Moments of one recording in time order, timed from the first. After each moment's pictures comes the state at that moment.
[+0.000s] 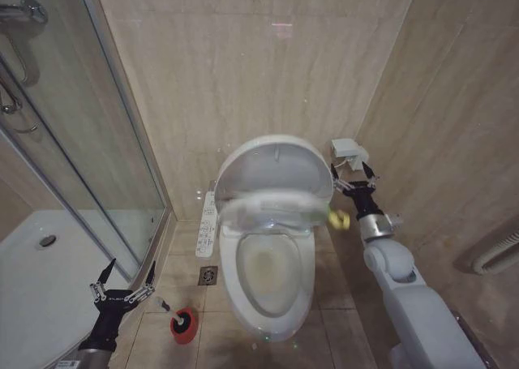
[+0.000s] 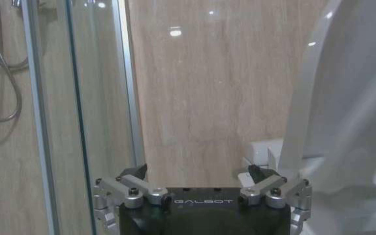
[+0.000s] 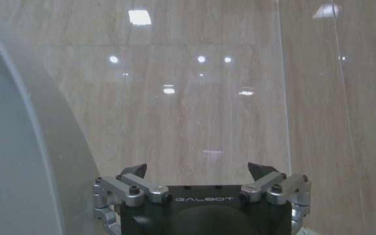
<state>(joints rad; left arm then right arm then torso) 1.71 -1.24 -0.73 -1.99 -0.28 -0.38 0.05 -1.02 1.14 0.56 1.77 0.41 0.20 0.00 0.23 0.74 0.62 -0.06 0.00</state>
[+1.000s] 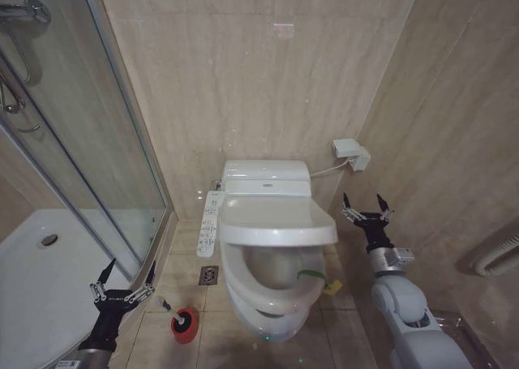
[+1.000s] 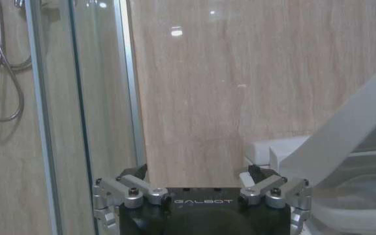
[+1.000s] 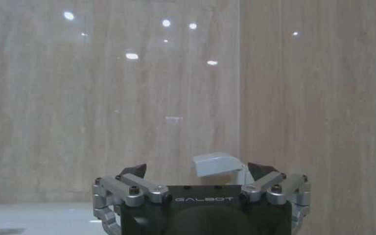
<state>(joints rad) 1.71 -1.24 -0.73 -1.99 -0.28 -0.38 0.05 -1.19 1.20 0.62 1.80 0.34 0.17 0.14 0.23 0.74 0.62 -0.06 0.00</state>
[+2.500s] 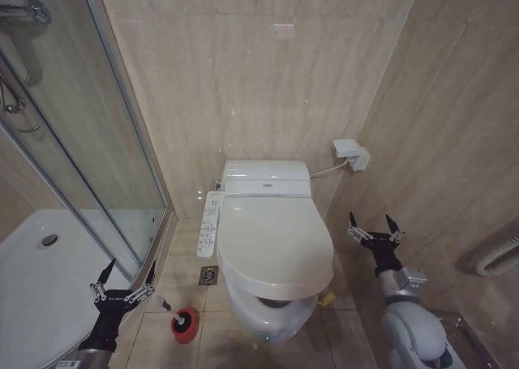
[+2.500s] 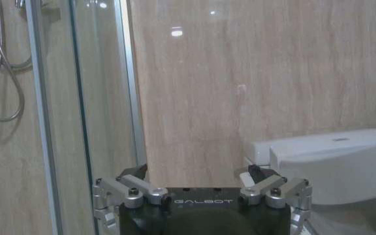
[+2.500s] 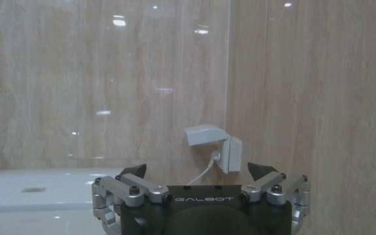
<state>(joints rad) 1.71 -1.24 -0.73 -1.99 -0.28 -0.38 0.05 -1.43 1.21 0.65 2.03 0.34 0.04 0.24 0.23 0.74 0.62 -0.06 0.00</state>
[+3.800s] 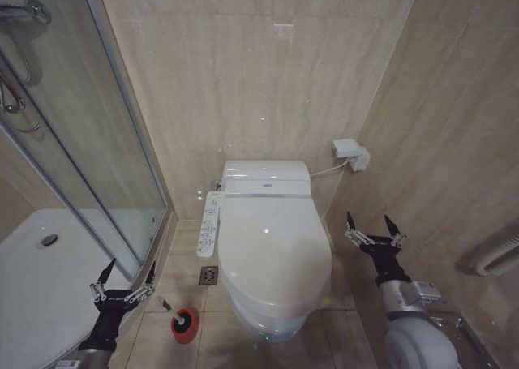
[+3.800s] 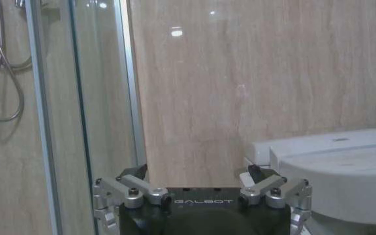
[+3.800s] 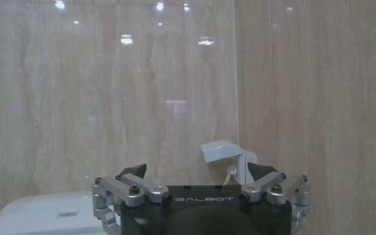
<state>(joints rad) 1.71 -1.24 -0.73 -1.99 -0.28 -0.38 0.05 -1.50 1.25 0.66 2.15 0.37 0.06 0.21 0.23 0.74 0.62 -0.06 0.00</state>
